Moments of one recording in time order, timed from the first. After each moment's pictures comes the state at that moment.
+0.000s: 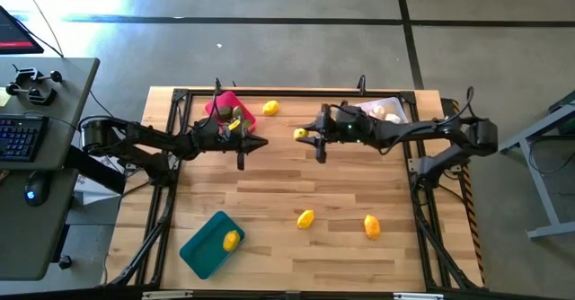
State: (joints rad) left arm 0.34 1.37 0.30 0.97 0.26 -0.13; right arm -0.25 1.46 0.80 0.33 -0.11 -0.12
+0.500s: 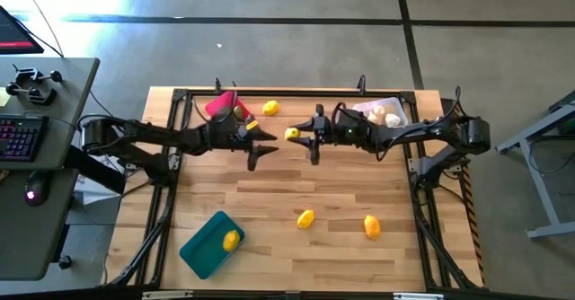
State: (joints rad) left arm 0.28 1.37 0.51 0.60 0.18 -0.07; right arm -0.21 1.53 0.80 0.61 -0.11 -0.08
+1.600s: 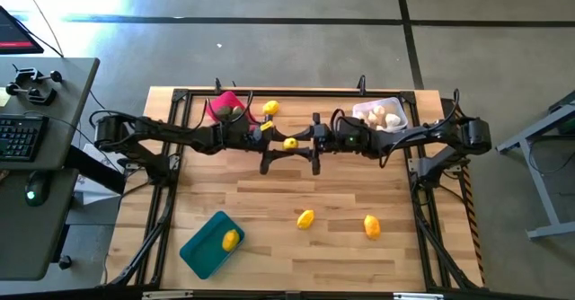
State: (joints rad) left arm 0.18 1.49 0.73 0.57 0.21 0.08; right arm -0.14 1.53 0.80 0.64 -0.12 -0.01
